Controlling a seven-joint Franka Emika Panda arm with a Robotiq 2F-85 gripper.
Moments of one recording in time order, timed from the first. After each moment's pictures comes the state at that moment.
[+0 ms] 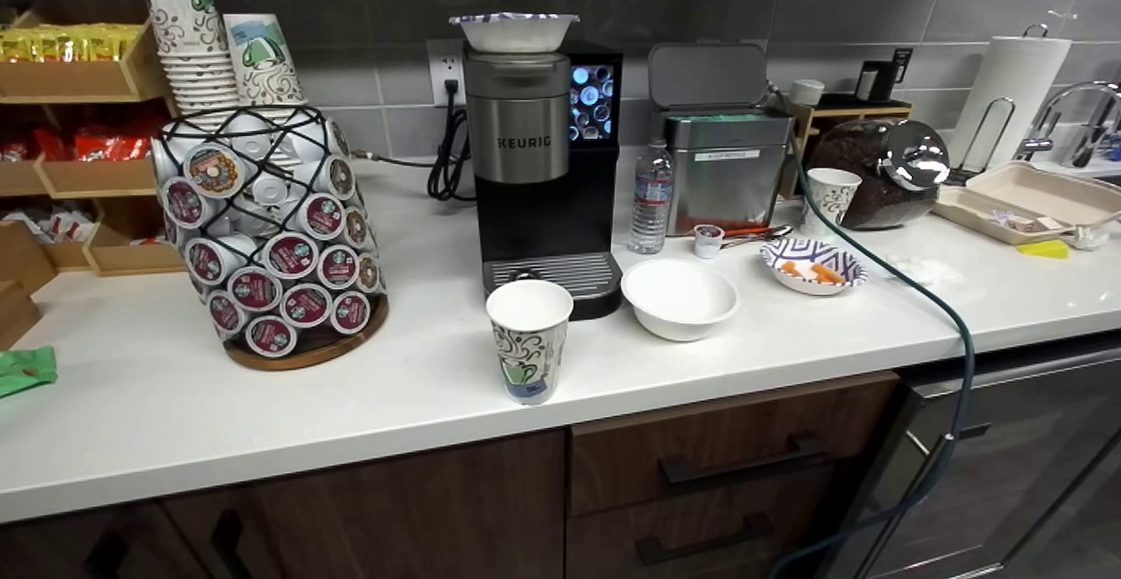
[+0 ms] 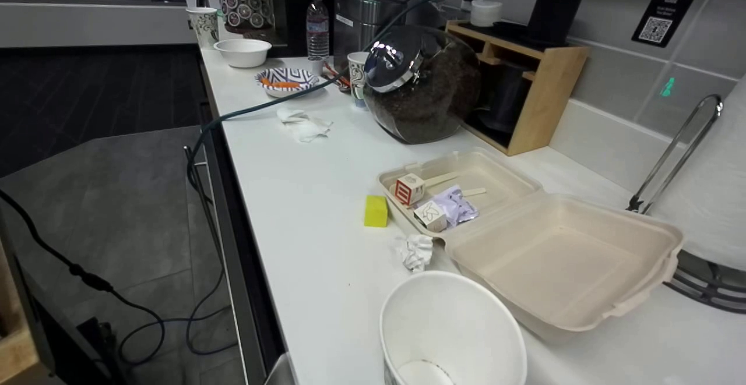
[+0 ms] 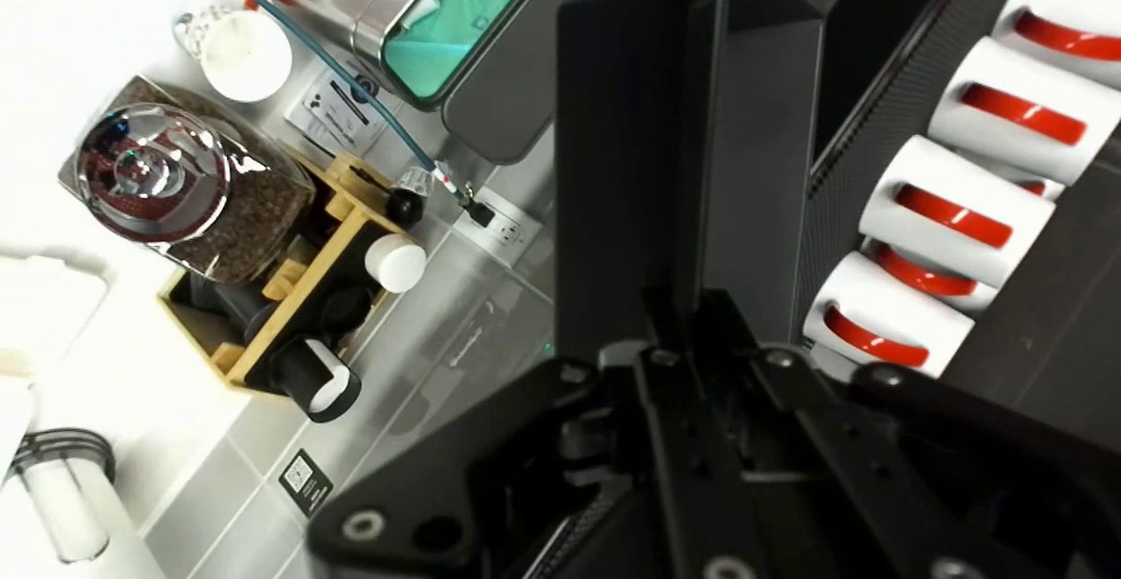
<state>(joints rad) -0.32 -0.36 -0.09 -1.50 0.36 1.96 0.70</state>
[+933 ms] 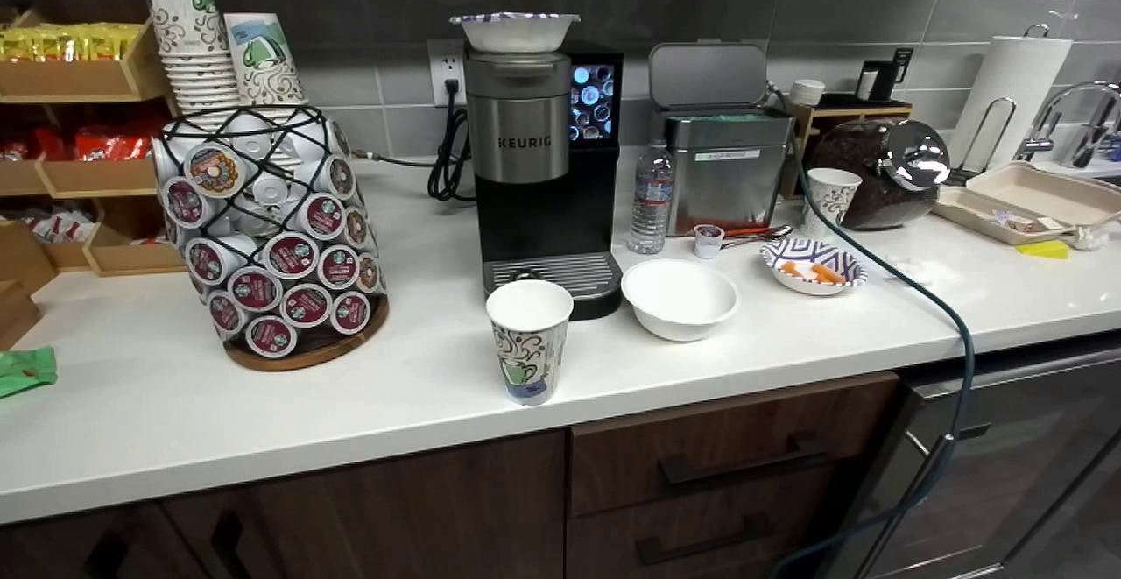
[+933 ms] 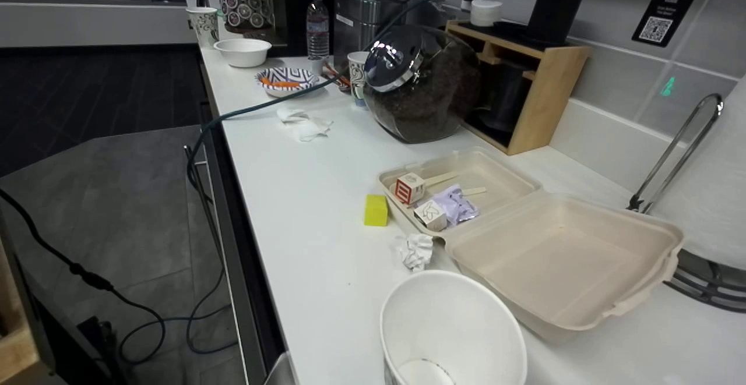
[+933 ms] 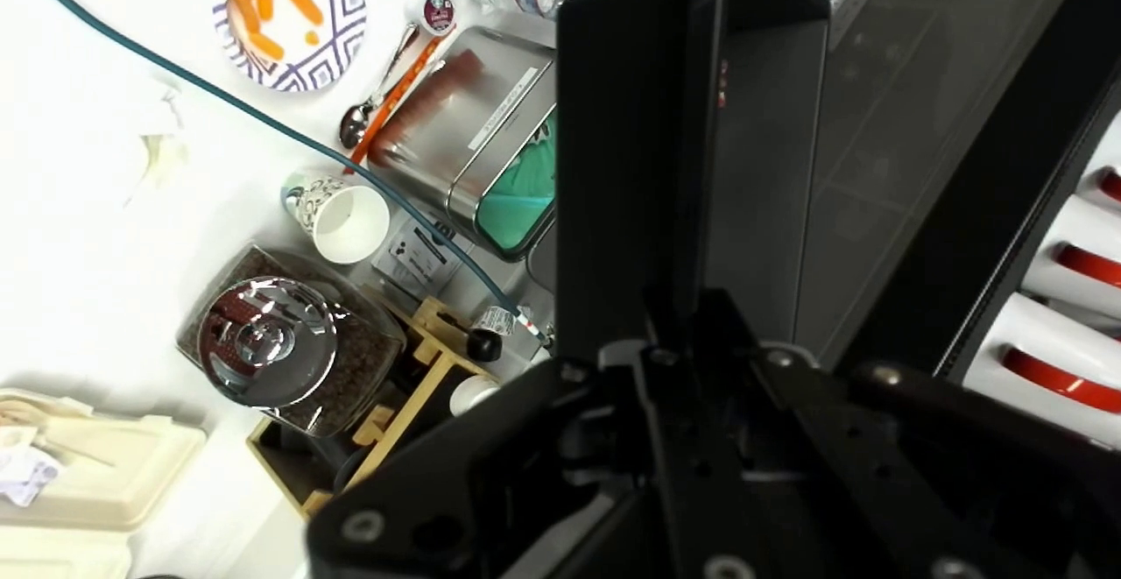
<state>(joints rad) -0.26 -0.60 -0.09 -1.86 0.37 1.97 0.73</state>
